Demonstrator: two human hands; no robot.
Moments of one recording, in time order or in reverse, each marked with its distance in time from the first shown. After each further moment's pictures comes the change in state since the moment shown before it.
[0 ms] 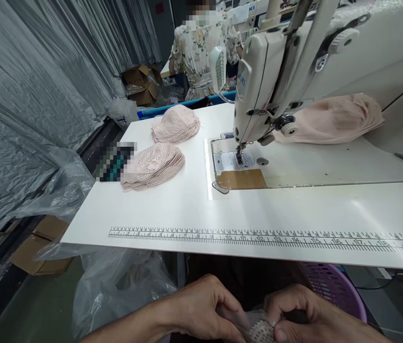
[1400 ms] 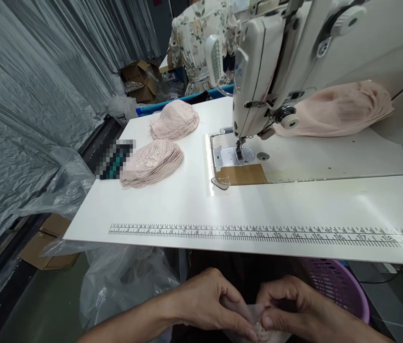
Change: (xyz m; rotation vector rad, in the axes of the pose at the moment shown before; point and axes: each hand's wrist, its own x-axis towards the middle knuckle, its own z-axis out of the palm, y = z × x) left_hand 0.003 0.004 0.001 0.067 0.033 -0.002; right_hand 0.007 -0.004 0.003 -0.062 0.034 0.000
